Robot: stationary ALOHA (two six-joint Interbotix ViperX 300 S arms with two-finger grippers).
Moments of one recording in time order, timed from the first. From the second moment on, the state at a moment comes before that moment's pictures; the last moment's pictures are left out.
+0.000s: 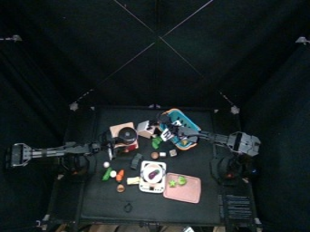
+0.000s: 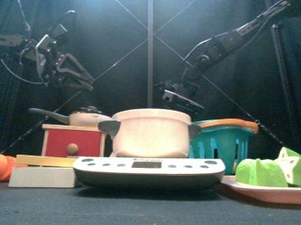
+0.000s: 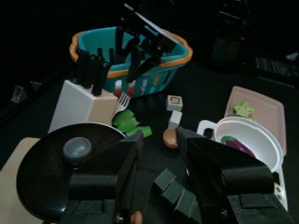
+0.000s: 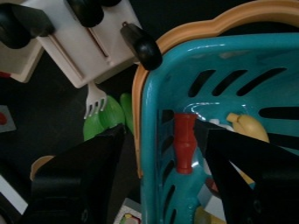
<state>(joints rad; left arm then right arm) 0.26 -0.69 1.17 -0.10 -0.25 -0.02 -0.42 0.03 0.37 -0.31 0.56 0.59</state>
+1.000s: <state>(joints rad) 0.27 -0.69 1.17 -0.10 -0.24 -0.01 -0.02 0.05 0.40 -0.20 0.58 0.59</state>
